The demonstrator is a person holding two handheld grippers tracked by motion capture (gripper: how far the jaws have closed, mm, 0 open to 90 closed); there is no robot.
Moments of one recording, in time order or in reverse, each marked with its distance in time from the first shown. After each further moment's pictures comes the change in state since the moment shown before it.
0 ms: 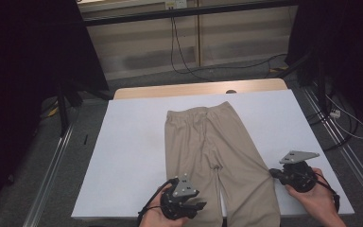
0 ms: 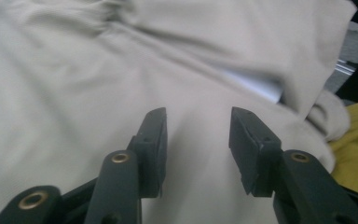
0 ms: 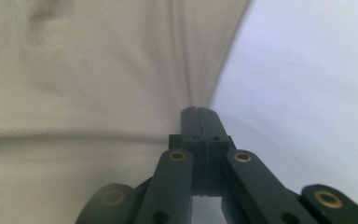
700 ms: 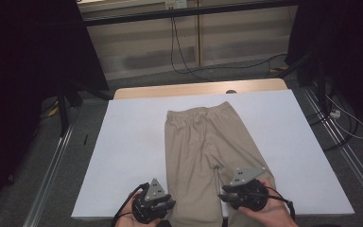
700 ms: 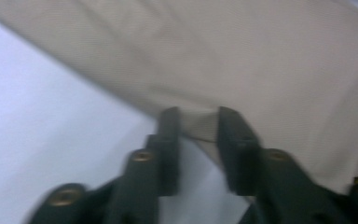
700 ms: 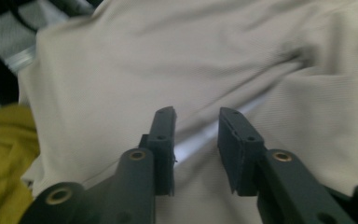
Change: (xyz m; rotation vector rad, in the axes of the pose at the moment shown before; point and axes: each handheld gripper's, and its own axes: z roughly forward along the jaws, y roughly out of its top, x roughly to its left) left arm 0.020 -0.045 -0.033 0.085 0.117 -0.061; right arm 0.123 0.042 0.027 -0.049 0.345 -0.214
